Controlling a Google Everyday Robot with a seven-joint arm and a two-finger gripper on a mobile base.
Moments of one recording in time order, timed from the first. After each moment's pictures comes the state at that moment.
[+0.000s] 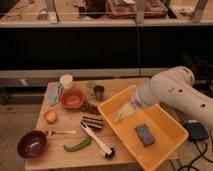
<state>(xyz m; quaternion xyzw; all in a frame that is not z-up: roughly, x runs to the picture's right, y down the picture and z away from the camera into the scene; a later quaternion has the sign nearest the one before) 0.101 0.055 0.626 -0.20 -0.11 0.36 0.90</state>
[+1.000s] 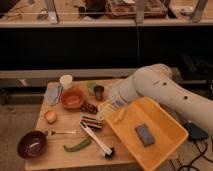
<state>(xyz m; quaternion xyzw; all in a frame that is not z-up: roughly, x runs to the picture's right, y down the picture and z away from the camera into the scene) -0.009 0.048 0.598 -0.23 -0.26 0.22 0.91</state>
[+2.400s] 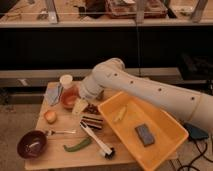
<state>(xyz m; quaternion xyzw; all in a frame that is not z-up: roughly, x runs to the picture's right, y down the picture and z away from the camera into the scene) -0.157 0.042 0.679 -0.26 -0.30 0.10 0.91</state>
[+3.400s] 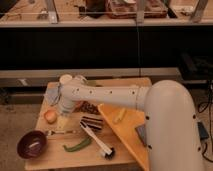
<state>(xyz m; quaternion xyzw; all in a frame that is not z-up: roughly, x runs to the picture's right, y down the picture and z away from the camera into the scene) -0.247 0.141 0.790 -0.34 -0.23 0.07 0.91</state>
